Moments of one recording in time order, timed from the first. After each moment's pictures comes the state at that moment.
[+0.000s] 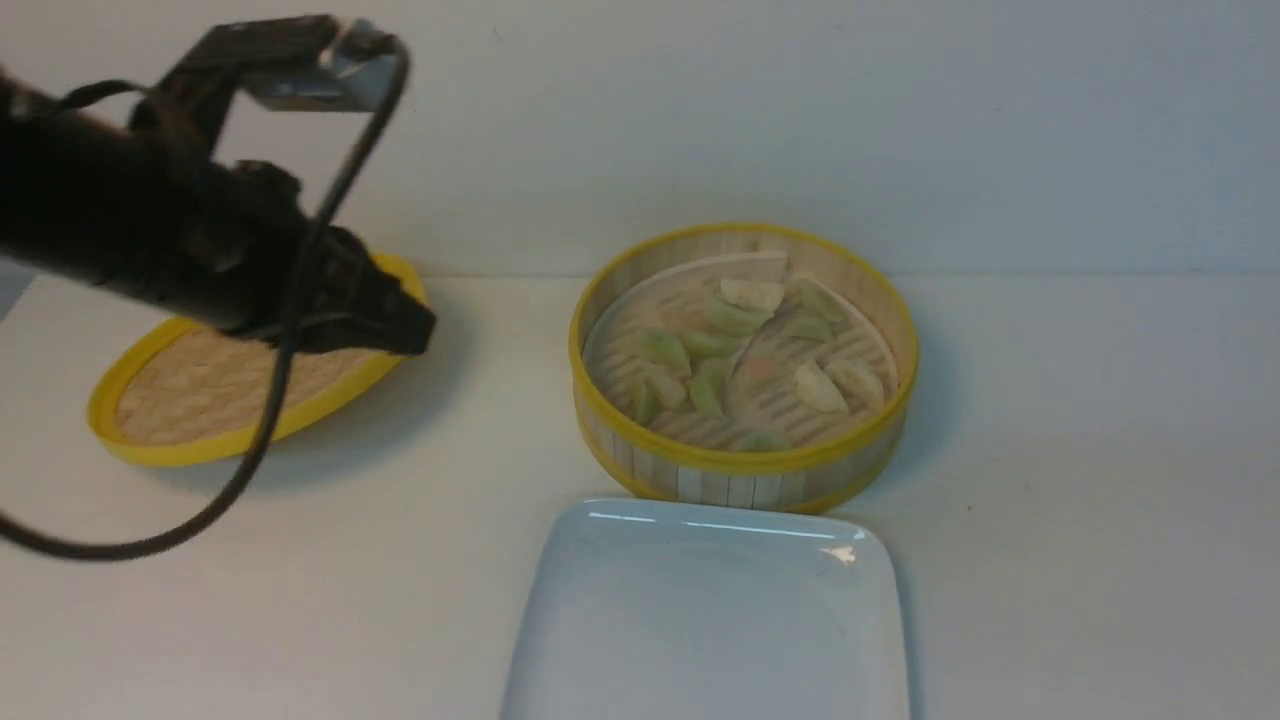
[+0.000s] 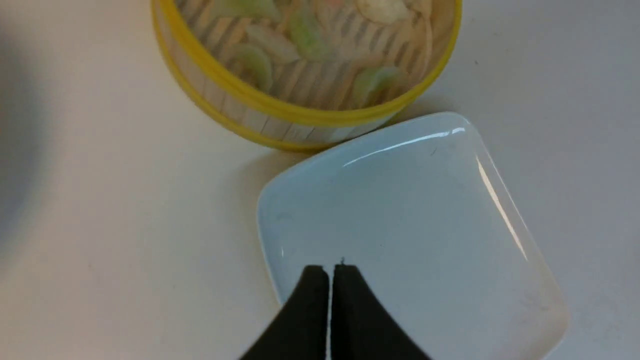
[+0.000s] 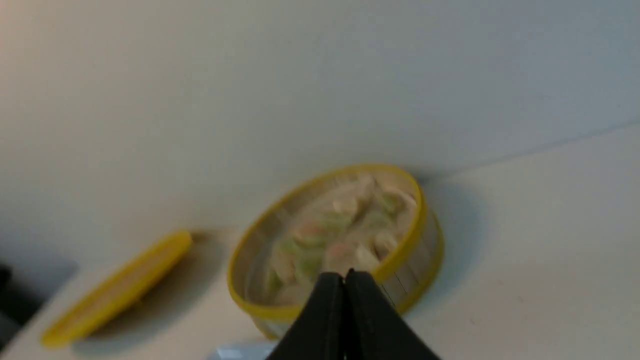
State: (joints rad) right arm 0.05 0.33 -0.55 0.42 0.71 0.03; left arm -0.15 1.46 -1.29 -0.64 1.02 0.60
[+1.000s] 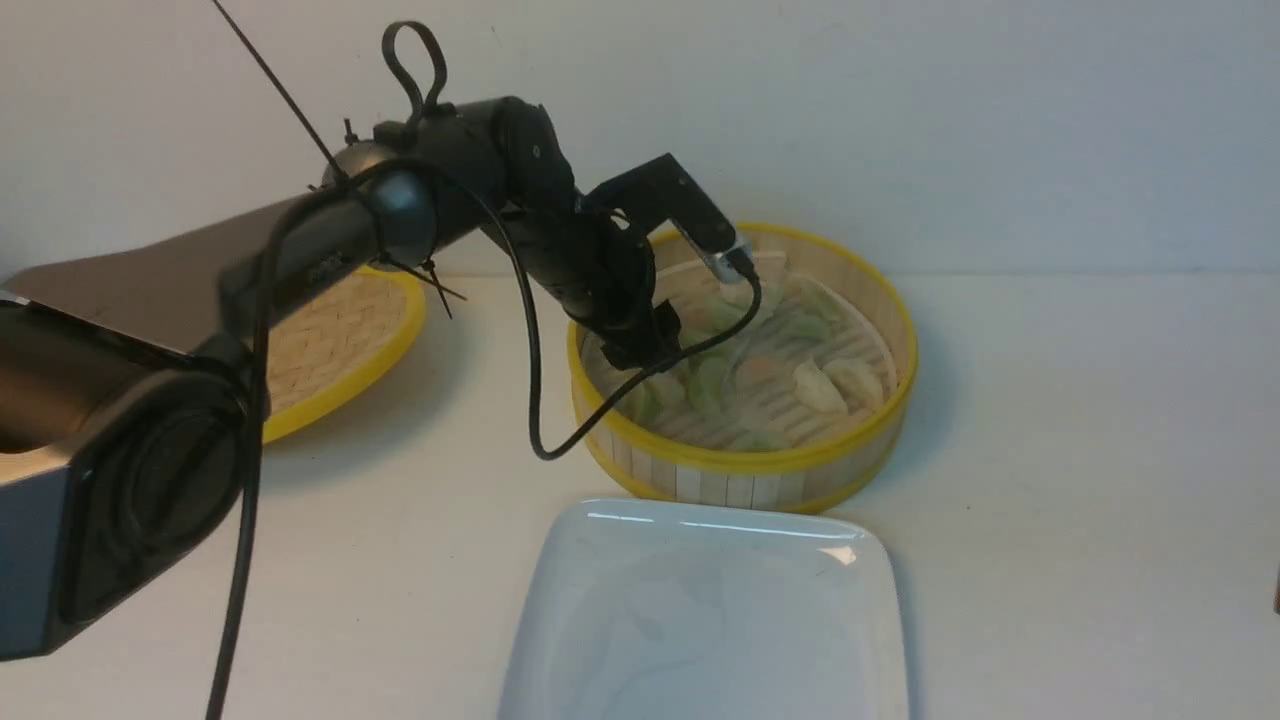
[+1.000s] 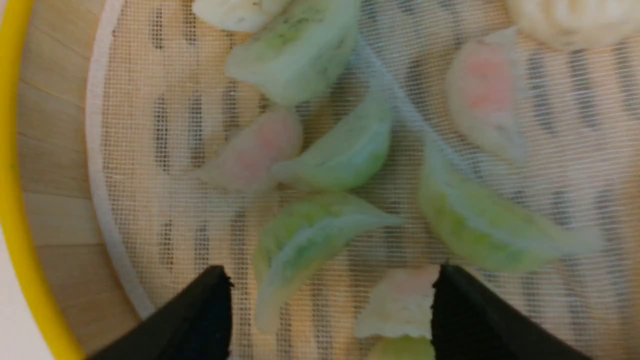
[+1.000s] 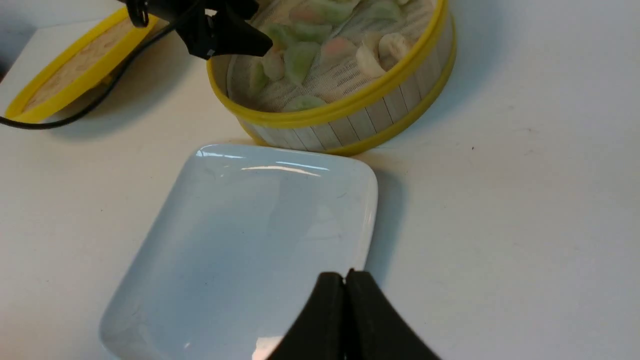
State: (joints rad) right arm 0.05 0.53 -0.66 0.47 0.99 -0.09; left arm -0.38 2.29 -1.94 -0.36 0.77 0.87
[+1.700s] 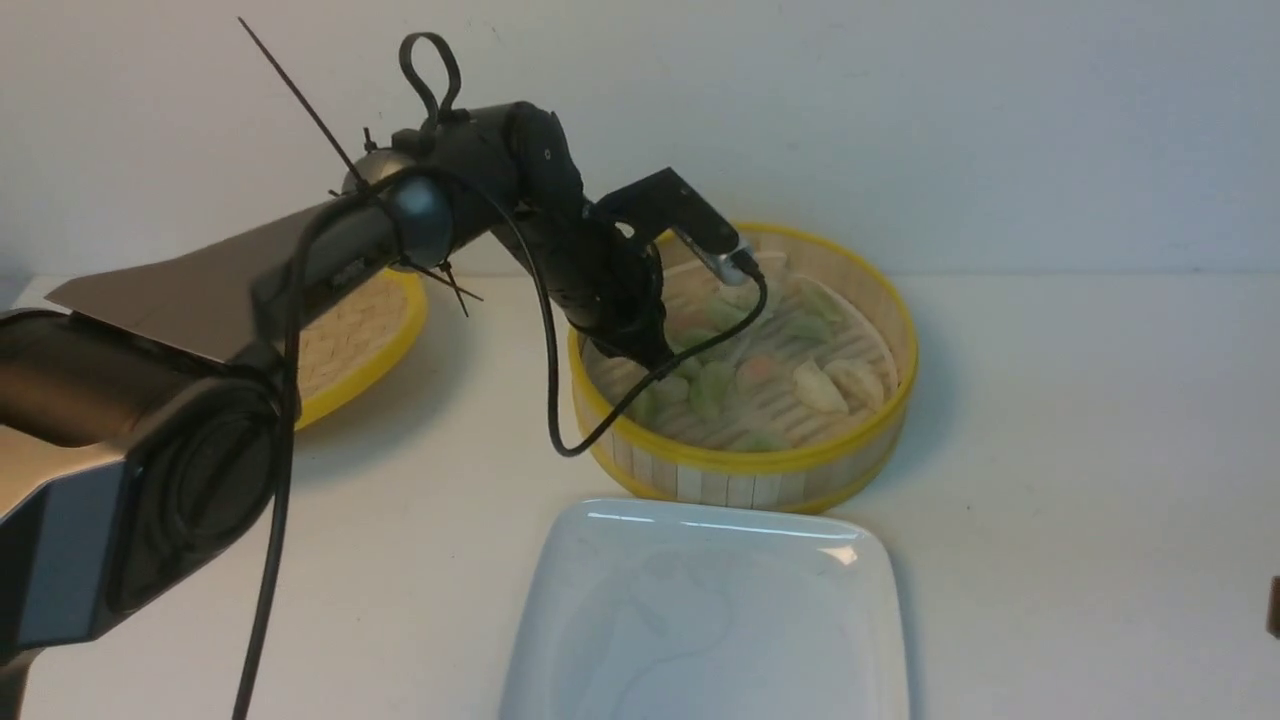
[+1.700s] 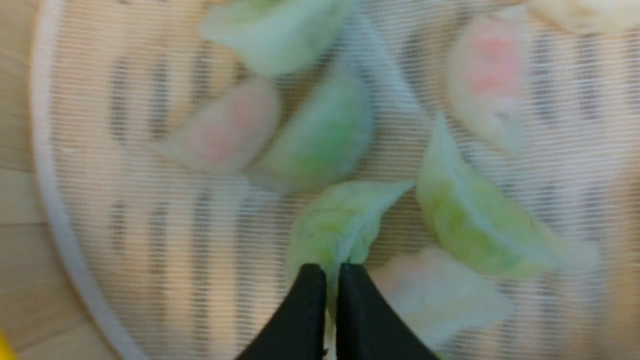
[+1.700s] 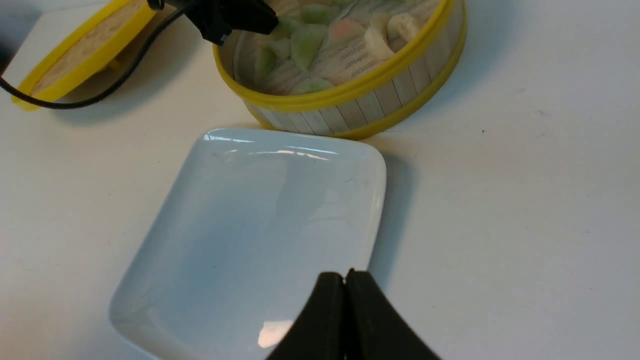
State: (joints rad) right arm 0.05 0.53 -0.66 0.48 1.03 -0.09; left arm -0.38 2.35 -2.05 -0.35 0.93 0.76
